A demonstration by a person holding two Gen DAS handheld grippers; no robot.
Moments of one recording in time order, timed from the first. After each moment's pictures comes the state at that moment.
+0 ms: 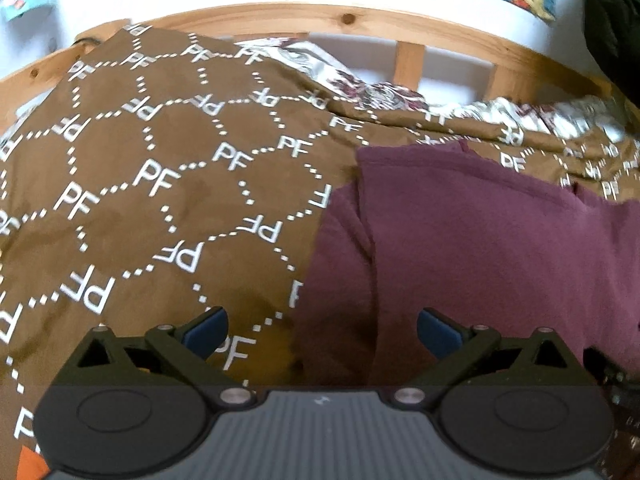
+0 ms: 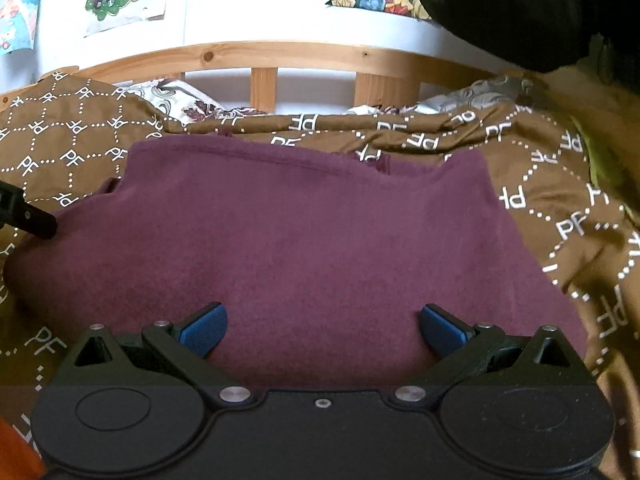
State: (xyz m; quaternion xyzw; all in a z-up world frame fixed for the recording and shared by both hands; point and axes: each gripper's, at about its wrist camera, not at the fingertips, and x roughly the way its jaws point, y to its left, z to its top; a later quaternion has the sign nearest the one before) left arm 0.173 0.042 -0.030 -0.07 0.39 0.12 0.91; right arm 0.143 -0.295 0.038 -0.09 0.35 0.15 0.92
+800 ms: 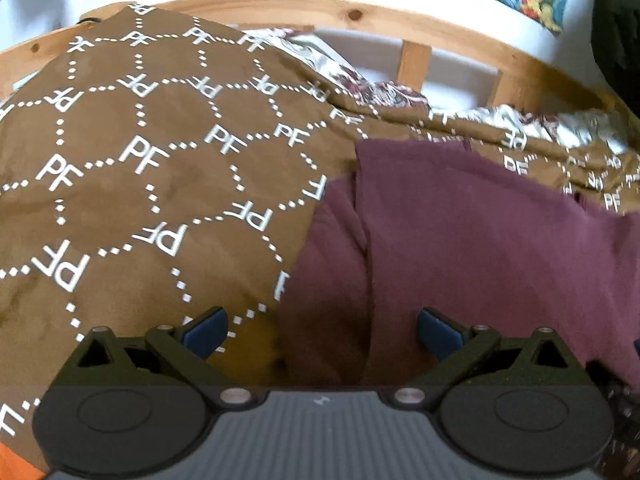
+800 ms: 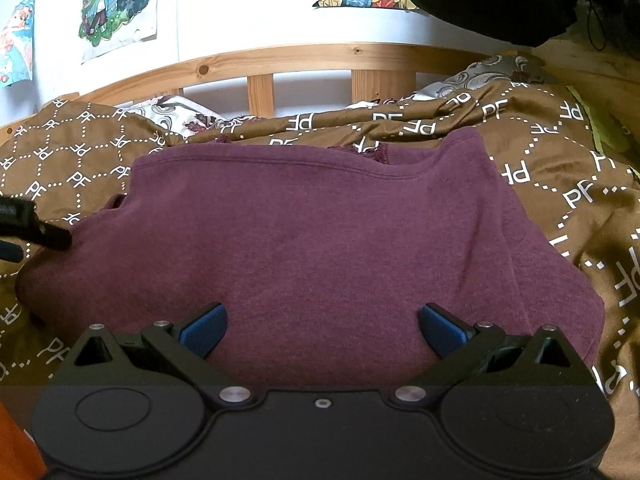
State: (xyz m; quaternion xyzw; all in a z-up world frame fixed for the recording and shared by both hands) left arm 0.181 0.034 -0.053 -0.09 0.38 0.11 0.91; right arm 0.143 -0.310 0.031 -0.04 0.35 0.16 0.92
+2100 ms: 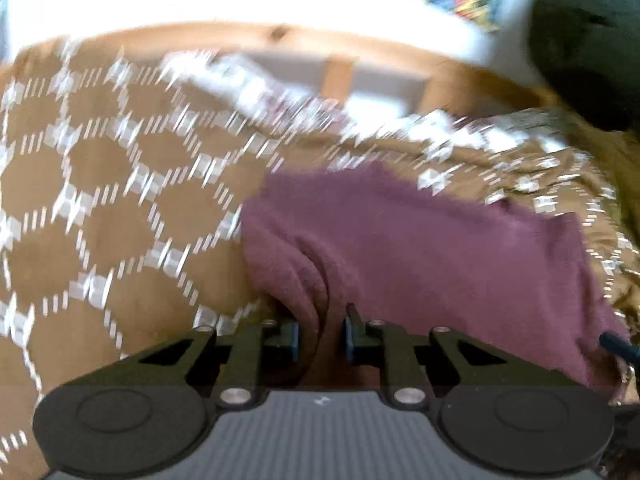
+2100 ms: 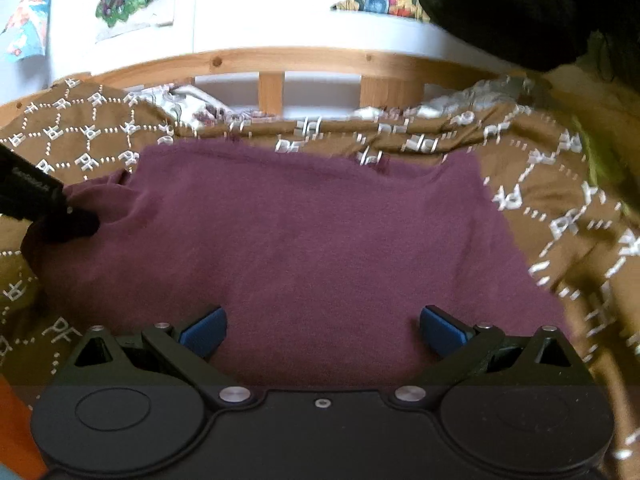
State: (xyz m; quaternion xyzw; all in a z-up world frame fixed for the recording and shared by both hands) left arm 0.193 0.000 -0.011 -0.08 0.35 0.02 0.93; right arm 0.135 -0.313 0.057 -0.08 0.34 0.16 0.92
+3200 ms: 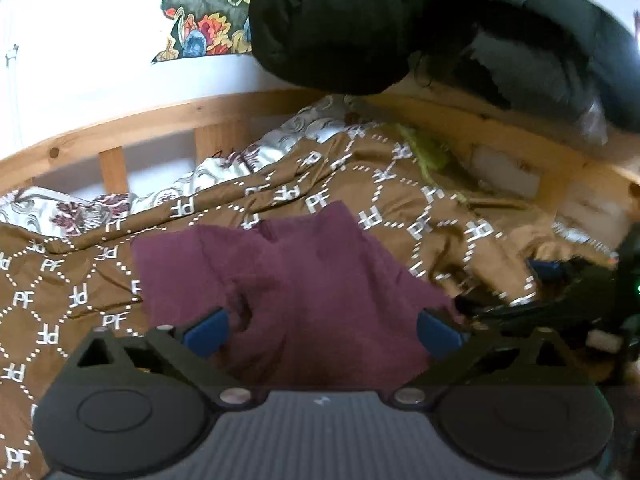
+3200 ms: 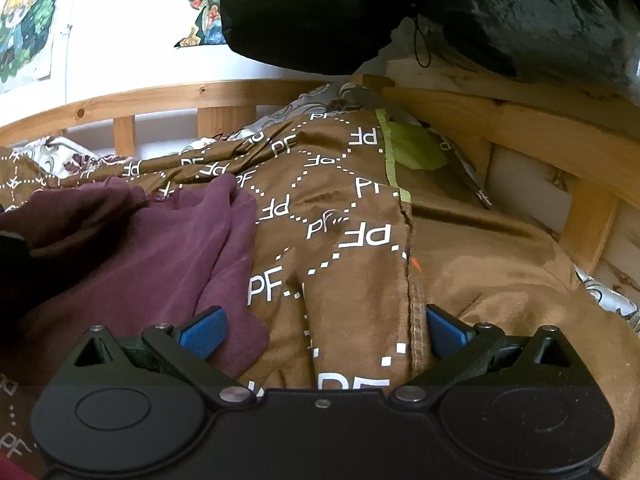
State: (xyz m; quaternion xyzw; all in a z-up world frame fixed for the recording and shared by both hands) left arm 0.170 -0.169 0.028 0.04 0.29 -0.18 0.94; right arm 0.134 -0.454 0.085 -0.06 0.32 0.02 0.94
